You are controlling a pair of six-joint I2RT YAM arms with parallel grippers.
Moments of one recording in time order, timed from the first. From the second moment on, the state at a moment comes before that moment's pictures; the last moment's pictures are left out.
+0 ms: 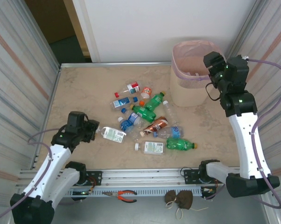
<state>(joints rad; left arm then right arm) -0.21 0.75 0.58 -0.67 0.15 -1.33 0.11 1.12 1.44 -0.56 0.07 1.01</state>
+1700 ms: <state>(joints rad) -0.40 0.95 1.20 -0.08 1.14 -0.19 0.80 1.17 1.31 -0.30 -0.85 -0.06</state>
